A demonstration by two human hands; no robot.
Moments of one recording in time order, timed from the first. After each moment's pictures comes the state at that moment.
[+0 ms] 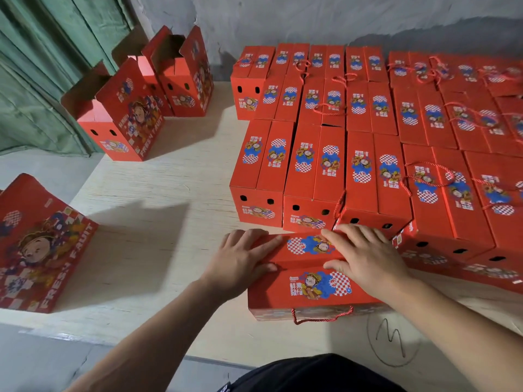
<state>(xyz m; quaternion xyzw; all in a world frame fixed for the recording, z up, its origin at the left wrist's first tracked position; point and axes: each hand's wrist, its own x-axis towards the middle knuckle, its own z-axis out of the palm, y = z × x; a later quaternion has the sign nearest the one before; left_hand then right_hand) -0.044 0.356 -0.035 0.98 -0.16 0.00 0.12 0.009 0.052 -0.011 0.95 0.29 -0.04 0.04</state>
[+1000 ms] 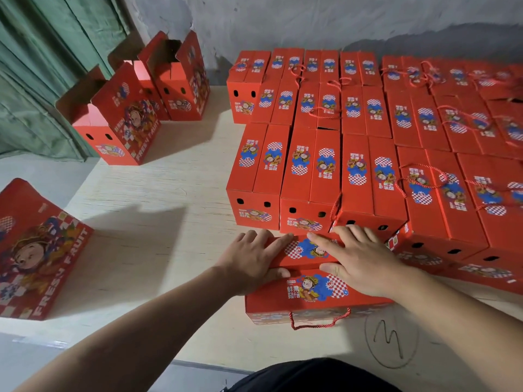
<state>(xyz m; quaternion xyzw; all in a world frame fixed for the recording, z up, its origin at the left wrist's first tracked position) -0.017 0.335 -0.031 0.97 -0.24 -0.08 -0.01 0.017 0.051 -0.019 0.94 0.31 -0.12 0.07</state>
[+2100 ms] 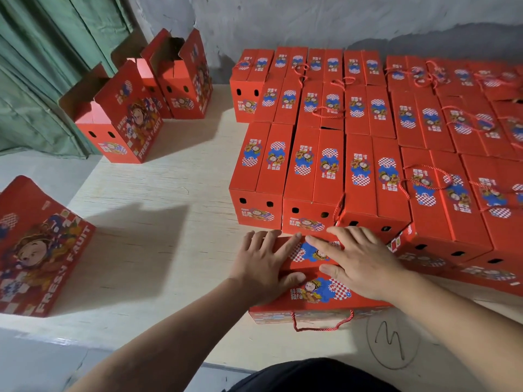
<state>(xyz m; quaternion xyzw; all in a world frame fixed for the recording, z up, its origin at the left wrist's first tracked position) -0.031 0.308 -0.048 0.99 -0.16 -0.04 0.00 0.016 0.053 -0.020 0.94 0.32 -0.09 0.07</state>
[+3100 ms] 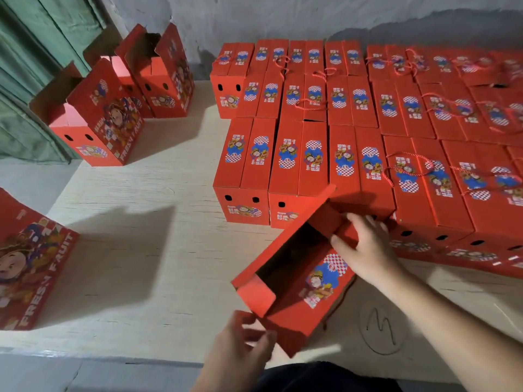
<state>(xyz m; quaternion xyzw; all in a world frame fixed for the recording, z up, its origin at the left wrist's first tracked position) -0.170 0.295 -0.032 0.80 0.21 -0.22 0.51 0.006 0.040 -0.029 0.95 0.03 0.01 -0.31</state>
